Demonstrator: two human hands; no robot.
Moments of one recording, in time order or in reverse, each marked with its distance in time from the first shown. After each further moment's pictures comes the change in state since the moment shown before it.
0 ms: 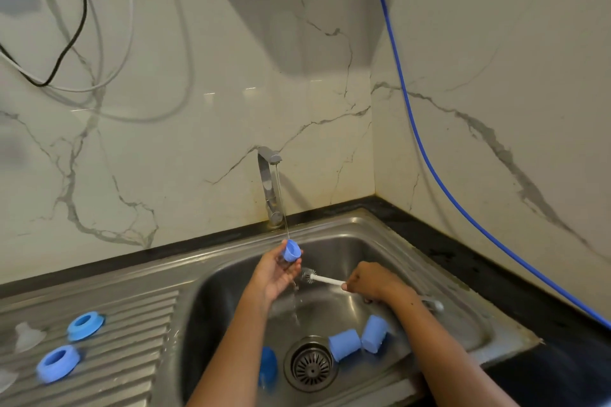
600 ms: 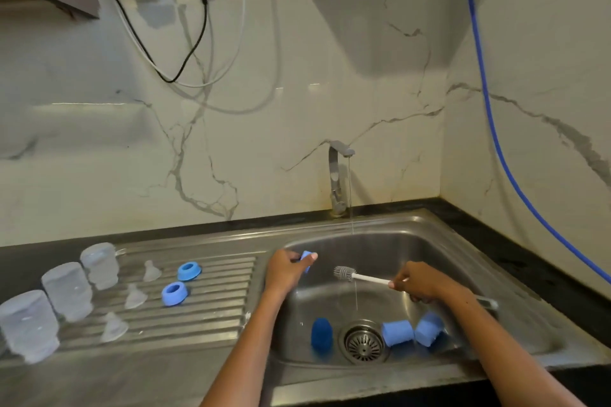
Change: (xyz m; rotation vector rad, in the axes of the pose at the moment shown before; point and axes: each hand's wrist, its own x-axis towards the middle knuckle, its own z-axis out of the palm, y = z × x) left_hand -0.102 0.025 -0.076 1.109 0.327 0.503; right_hand -0.013 -0.009 0.015 -0.077 -0.048 -0.191
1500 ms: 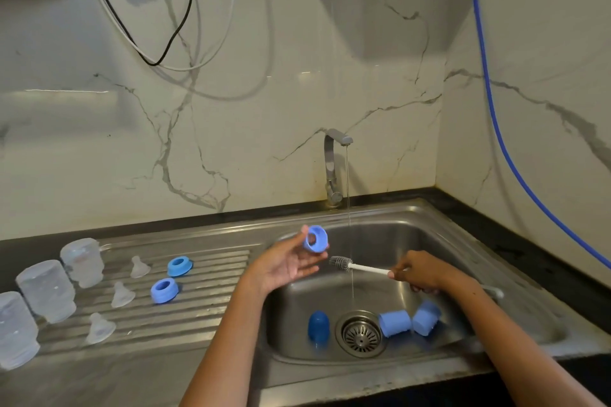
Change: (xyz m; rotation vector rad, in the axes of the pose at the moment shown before) left_hand 0.010 0.012 -0.020 -0.511 -0.472 -0.358; right_hand 0.008 0.003 -0.006 0.005 -0.016 -0.024
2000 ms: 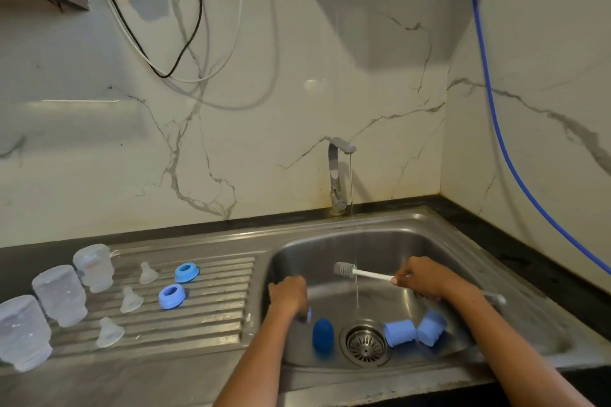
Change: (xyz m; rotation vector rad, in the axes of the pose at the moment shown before) left_hand 0.003 -0.037 0.017 1.217 0.203 -0.062; right_hand -0.007 -0.009 0.003 -0.092 0.005 -0.011
